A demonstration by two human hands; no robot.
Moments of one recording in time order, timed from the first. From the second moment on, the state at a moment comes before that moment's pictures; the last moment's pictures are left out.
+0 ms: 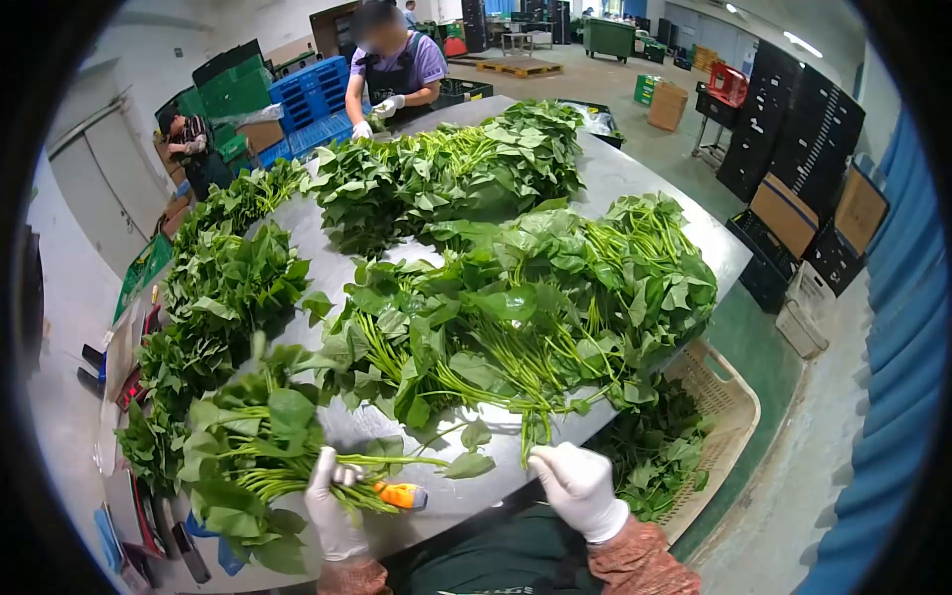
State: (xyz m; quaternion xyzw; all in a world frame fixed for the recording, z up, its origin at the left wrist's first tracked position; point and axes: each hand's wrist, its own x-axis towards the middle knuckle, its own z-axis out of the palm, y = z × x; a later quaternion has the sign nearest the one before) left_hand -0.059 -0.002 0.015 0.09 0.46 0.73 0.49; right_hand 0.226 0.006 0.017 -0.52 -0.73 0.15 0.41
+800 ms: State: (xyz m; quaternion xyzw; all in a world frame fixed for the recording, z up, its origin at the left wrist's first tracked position) left_hand -0.024 -0.004 0.006 0.16 0.40 0.66 0.61; right_hand 0.146 0.028 0.025 -0.48 -0.68 0.34 0.43
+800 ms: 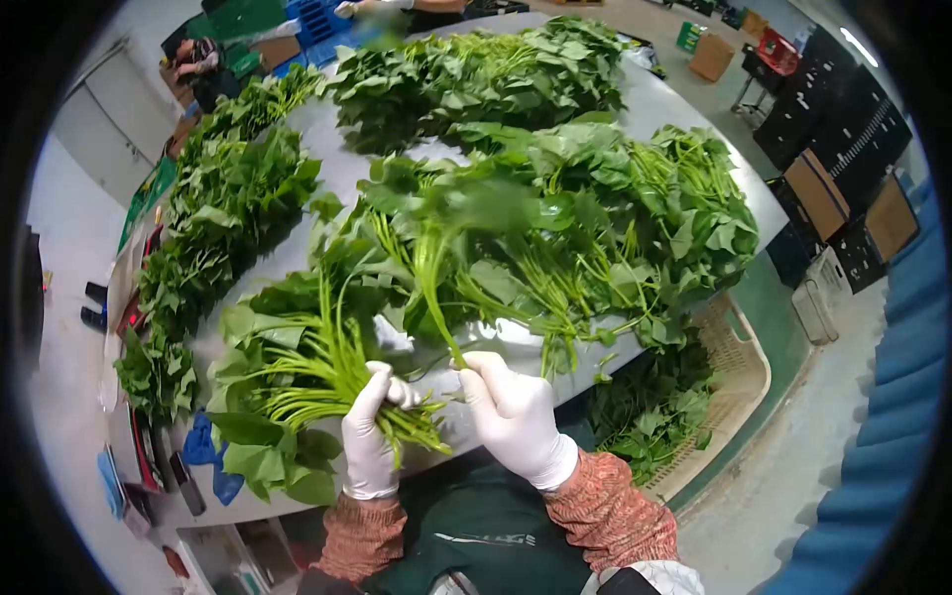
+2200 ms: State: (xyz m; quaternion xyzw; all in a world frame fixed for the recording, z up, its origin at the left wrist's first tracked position) left_hand -0.006 0.000 0.004 0.15 0.36 0.63 0.67; right_hand 0.146 0.047 0.024 -0.37 -0.71 0.48 0.35
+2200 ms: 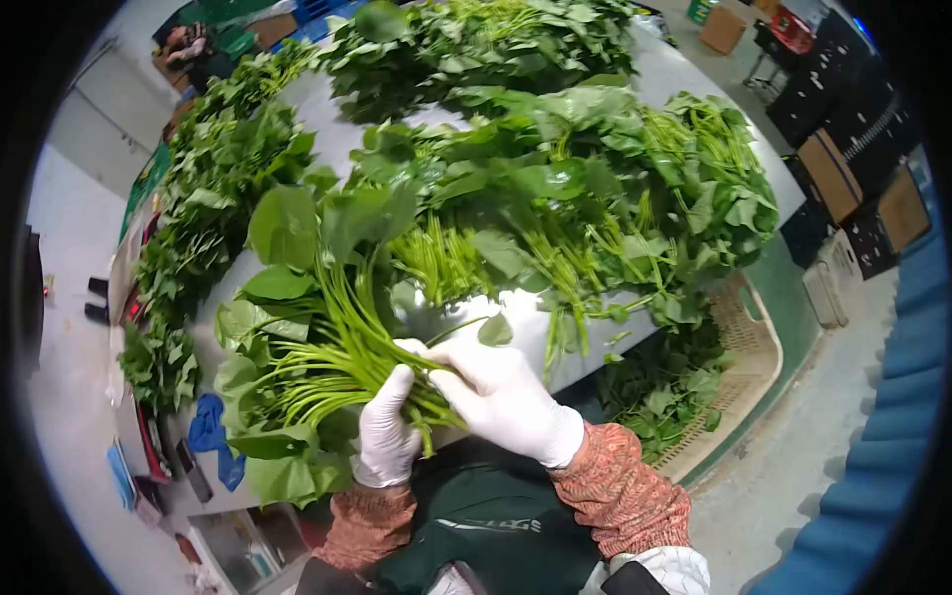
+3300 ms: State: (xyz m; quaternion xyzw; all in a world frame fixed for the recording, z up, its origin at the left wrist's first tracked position) left_hand -0.032 -0.001 0.003 0.22 0.37 0.66 0.61; right_hand 0.238 0.113 -0.042 -0.63 -0.73 0.00 0.25
